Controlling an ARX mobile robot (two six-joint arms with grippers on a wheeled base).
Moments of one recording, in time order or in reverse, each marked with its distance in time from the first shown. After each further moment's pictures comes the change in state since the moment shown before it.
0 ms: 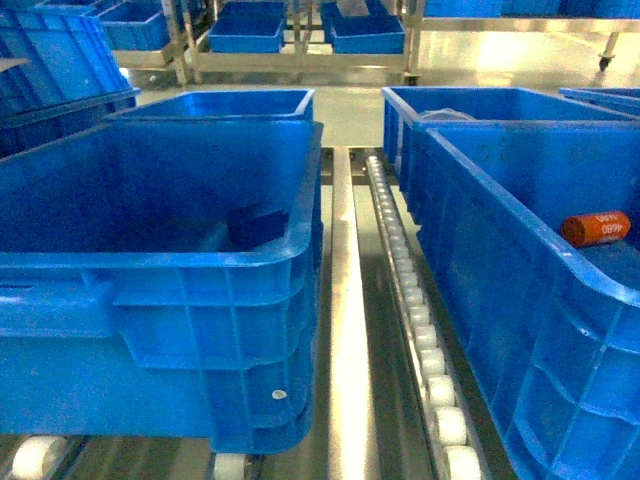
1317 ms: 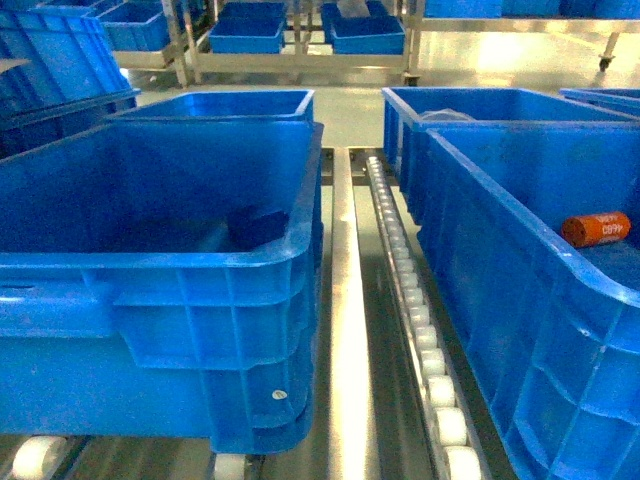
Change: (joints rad) left arm 0.000 -0.713 -0.093 -0.594 0.000 0.000; right arm 0.000 -0.780 -0.083 -0.708 0.000 0.000
